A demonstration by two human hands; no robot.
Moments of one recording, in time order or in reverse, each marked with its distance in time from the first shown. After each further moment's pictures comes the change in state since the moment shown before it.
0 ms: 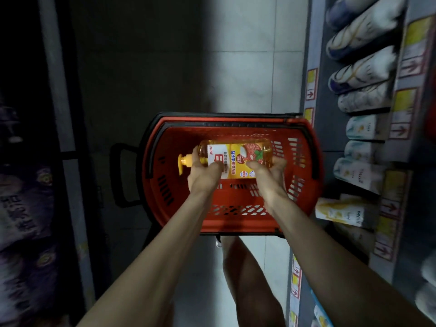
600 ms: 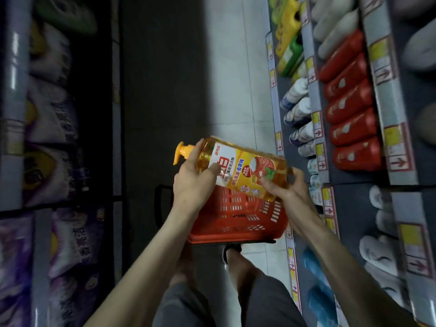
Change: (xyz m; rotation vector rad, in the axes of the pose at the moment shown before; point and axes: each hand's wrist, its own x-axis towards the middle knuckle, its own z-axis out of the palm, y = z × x) left_hand -0.248 0.140 -0.138 0.124 -0.053 0.530; right_hand -0.247 -0.122 -0.127 0.152 -0.161 -0.345
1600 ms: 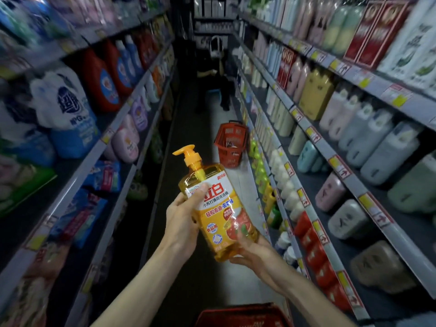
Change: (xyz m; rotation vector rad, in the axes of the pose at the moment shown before) left_hand -0.162 0.279 -0.204 -0.788 -0.212 0.460; right_hand -0.192 -0.284 0.080 0.076 -0.492 -0.417
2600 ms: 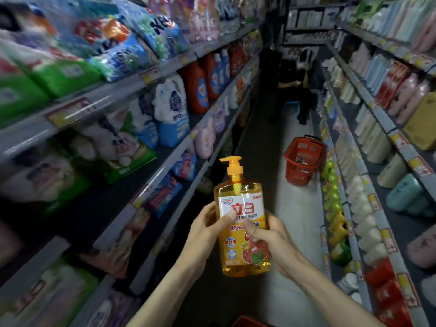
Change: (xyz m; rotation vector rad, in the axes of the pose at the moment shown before) left_hand -0.070 0.015 -0.077 0.273 0.223 0.131; right_hand 0.046 -0.033 0.091 -0.157 -0.207 -0.073
